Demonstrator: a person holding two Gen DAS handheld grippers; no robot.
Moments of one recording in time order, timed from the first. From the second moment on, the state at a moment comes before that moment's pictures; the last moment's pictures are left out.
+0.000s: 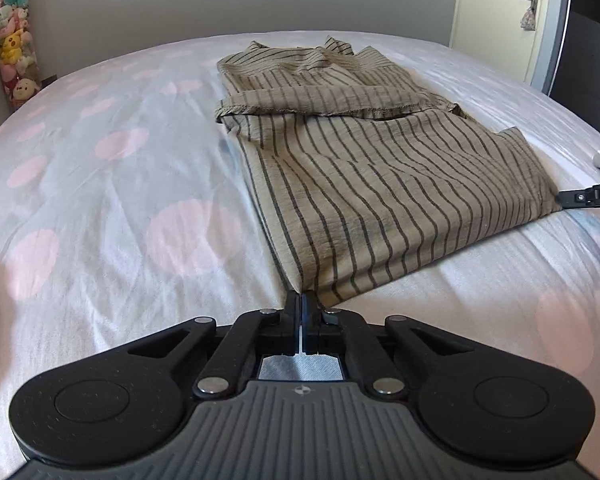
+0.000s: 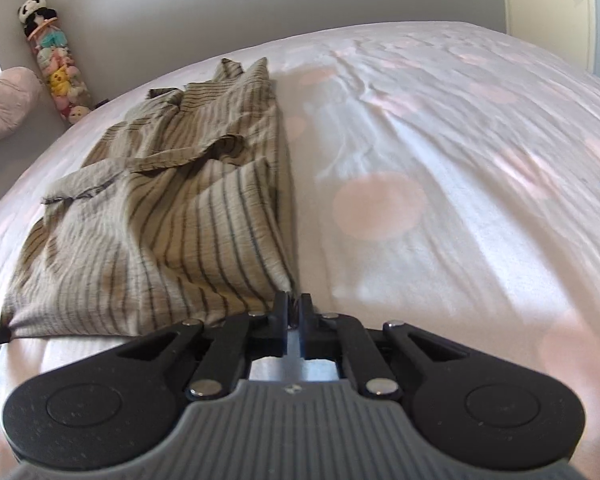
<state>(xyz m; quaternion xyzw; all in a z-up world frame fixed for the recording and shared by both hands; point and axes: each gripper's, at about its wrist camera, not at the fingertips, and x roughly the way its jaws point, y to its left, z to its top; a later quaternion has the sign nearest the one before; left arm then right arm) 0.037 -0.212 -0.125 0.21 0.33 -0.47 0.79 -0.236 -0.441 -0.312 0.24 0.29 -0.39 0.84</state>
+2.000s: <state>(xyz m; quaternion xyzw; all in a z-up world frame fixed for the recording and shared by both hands) -0.015 -0.291 -0.079 0.60 0.08 -0.50 0.61 -0.161 -0.329 -0.273 -0.45 0.45 -0.16 0.75</state>
